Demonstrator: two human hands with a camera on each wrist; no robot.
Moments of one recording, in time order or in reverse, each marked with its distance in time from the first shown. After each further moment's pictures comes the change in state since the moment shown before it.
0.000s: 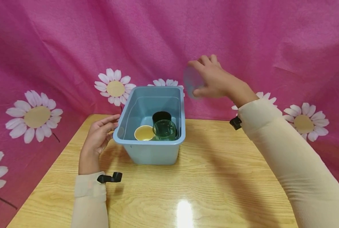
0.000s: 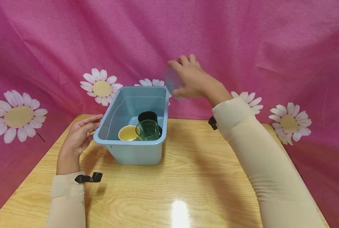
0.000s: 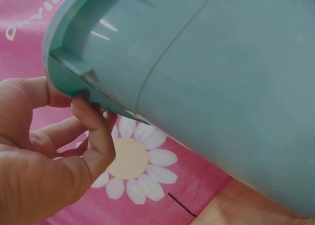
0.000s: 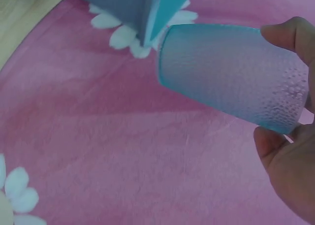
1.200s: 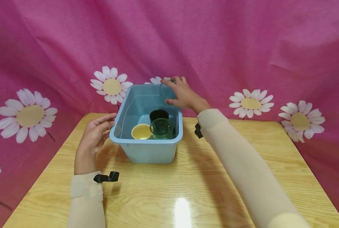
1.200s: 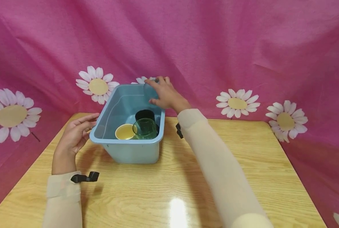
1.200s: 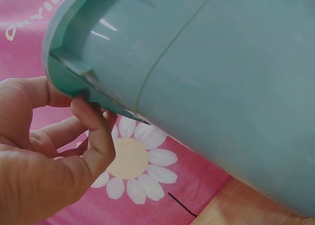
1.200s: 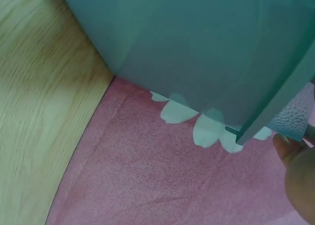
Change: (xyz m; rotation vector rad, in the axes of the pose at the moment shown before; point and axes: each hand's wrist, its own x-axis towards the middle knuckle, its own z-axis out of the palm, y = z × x) left_hand -0.003 0.002 -0.002 0.001 -0.003 0.008; right_hand 0.053 -0.001 0.125 0.170 -0.040 0.032
